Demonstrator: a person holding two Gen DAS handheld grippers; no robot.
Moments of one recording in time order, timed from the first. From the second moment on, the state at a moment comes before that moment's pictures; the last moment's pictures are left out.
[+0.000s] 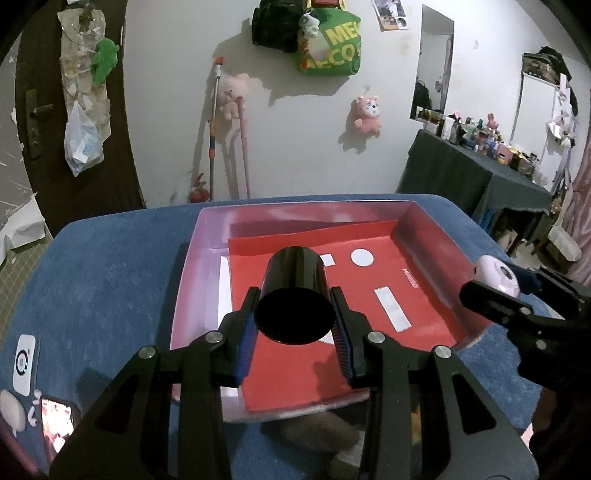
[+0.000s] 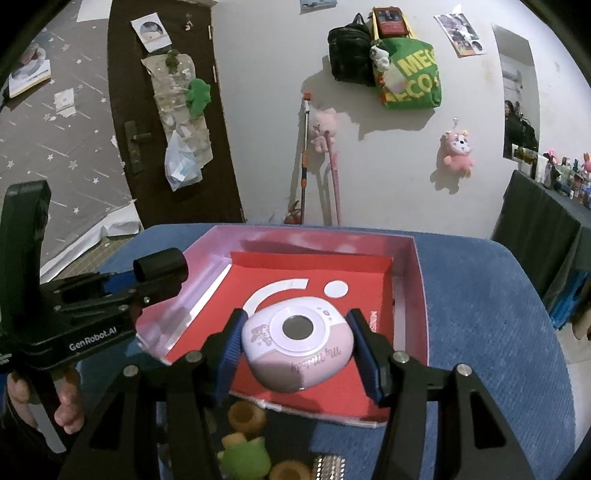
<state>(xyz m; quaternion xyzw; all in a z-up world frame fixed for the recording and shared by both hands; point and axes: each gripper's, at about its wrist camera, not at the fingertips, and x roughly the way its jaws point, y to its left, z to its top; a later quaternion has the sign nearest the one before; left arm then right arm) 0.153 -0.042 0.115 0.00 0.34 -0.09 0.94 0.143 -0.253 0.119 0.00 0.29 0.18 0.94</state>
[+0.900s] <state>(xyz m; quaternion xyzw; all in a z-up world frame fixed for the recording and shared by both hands) 0.239 -0.044 0.053 0.00 0.45 -0.07 0.89 0.242 -0.244 0.073 -0.01 0.41 0.16 0.90</state>
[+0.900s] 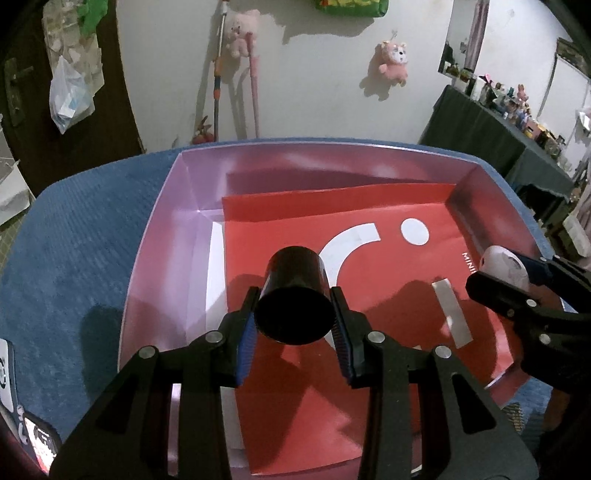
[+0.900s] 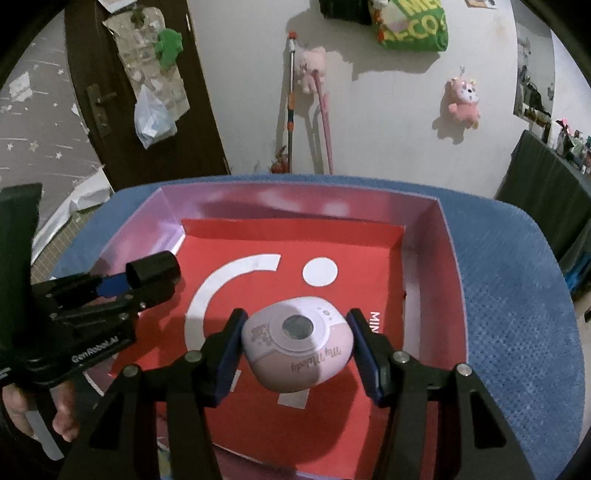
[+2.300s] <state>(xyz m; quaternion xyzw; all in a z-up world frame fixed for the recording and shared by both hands) 0.247 -0.046 0.028 0.01 0.49 -0.06 0.87 0.251 -0.235 0.034 -0.05 0.47 0.14 0.87</state>
